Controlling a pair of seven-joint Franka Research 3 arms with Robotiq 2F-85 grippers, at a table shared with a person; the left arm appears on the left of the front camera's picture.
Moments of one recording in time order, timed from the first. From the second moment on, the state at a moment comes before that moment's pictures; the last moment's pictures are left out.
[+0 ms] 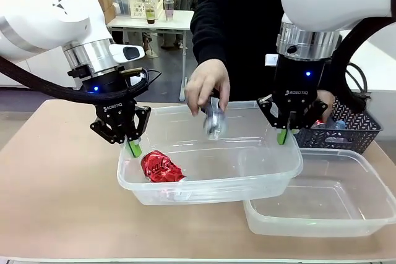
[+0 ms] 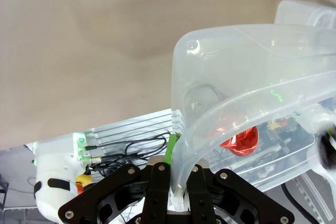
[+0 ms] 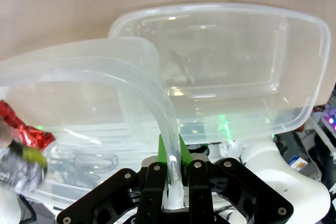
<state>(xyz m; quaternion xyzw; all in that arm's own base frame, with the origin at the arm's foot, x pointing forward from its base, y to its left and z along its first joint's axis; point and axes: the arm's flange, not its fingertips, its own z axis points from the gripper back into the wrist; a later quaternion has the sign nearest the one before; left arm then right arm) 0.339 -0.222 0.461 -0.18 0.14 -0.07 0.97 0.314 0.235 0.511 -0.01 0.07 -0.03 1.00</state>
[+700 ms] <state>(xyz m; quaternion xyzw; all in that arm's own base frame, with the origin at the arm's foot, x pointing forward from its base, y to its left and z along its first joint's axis) 0.339 -0.222 0.461 -0.18 0.14 -0.07 0.97 0.314 0.235 0.511 -0.01 0.07 -0.03 1.00</state>
